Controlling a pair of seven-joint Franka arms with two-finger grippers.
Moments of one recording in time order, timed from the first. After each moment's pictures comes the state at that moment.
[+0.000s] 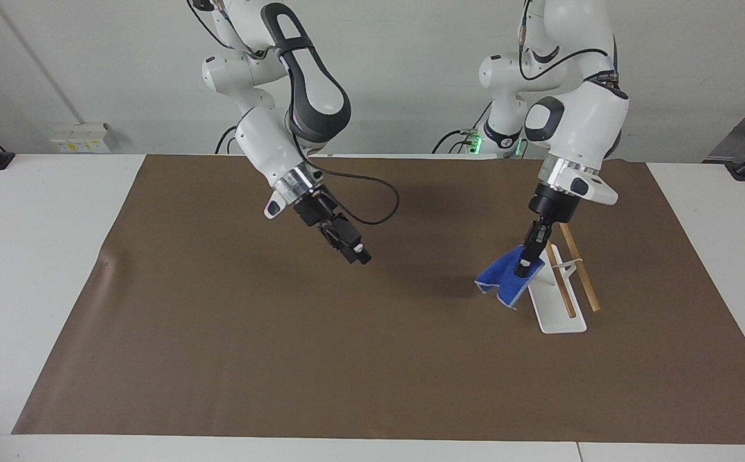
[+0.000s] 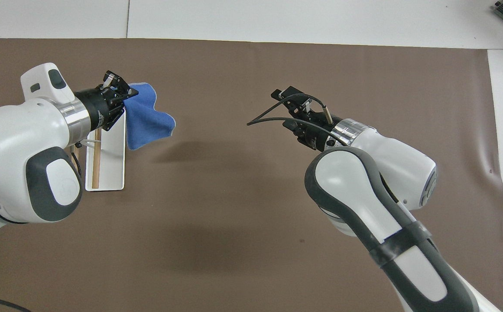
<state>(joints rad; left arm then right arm) -0.03 0.04 -0.23 -2.05 -0.40 2.71 -0.94 0.40 0.18 0.05 -2.00 1.27 2.86 0.13</state>
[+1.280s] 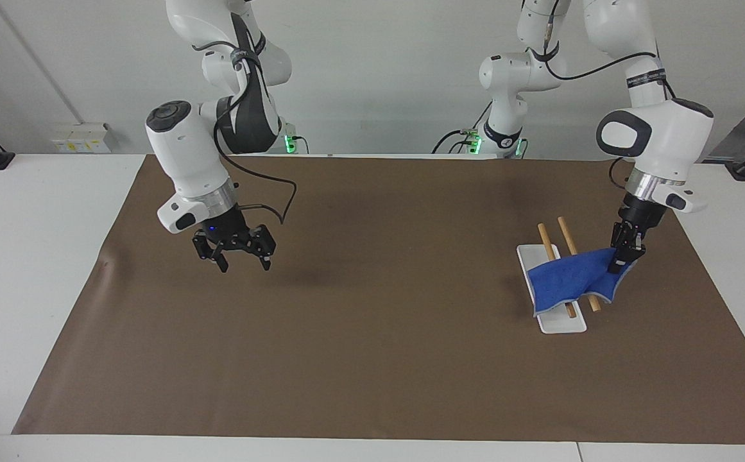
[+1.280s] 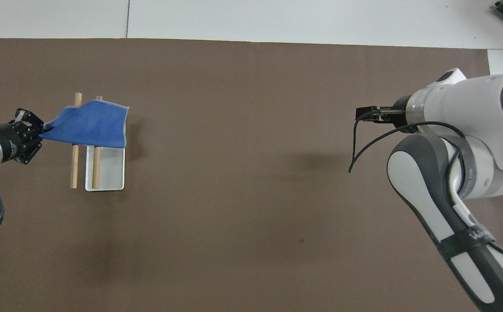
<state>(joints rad) -0.01 -0.02 0.09 -2.25 -0.40 2.64 -0.79 0.07 0.13 0.04 -1.87 0.11 2.22 0.10</state>
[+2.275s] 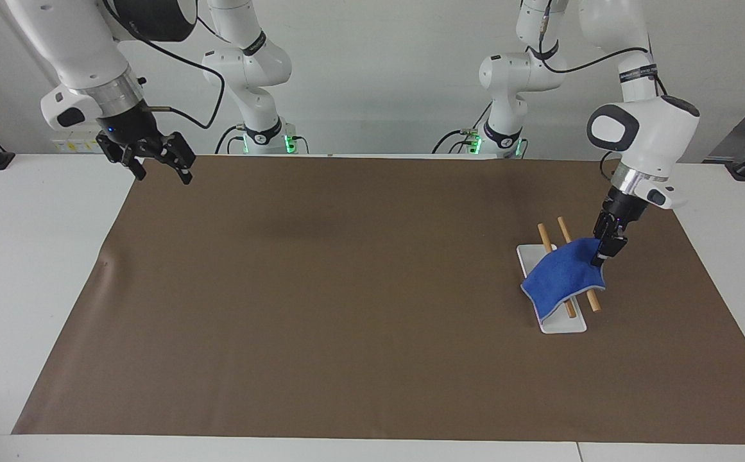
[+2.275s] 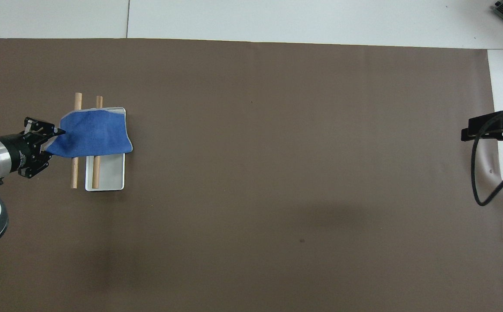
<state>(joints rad) -0.02 -0.06 0.08 -2.29 -0.40 2.59 -0.78 0.09 -0.01 -0.16 -1.52 0.04 1.55 0.09</state>
